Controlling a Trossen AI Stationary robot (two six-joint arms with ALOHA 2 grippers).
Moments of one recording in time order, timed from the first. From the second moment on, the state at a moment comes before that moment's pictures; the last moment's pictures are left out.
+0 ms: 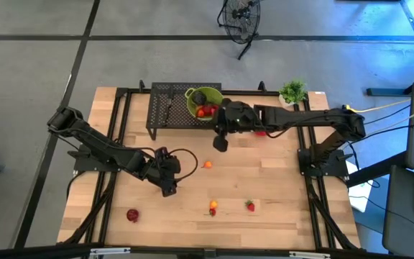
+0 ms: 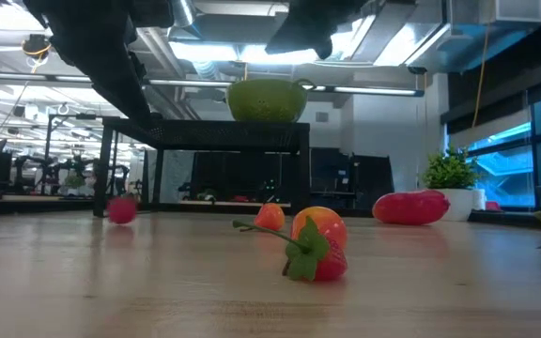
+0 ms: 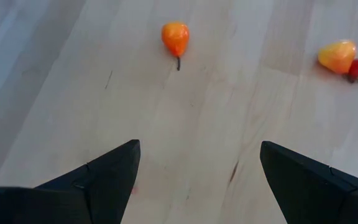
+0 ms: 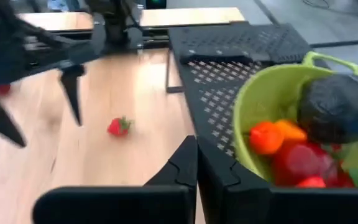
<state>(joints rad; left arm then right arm) -0.43 1.41 0.92 -0.60 -0.43 -0.66 -0.04 1.60 1.38 -0.36 0.14 0.03</state>
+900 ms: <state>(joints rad) -0.16 1.41 0.92 -0.89 -0.18 -0.32 0.17 1.43 1.12 -0.73 0.24 0.22</state>
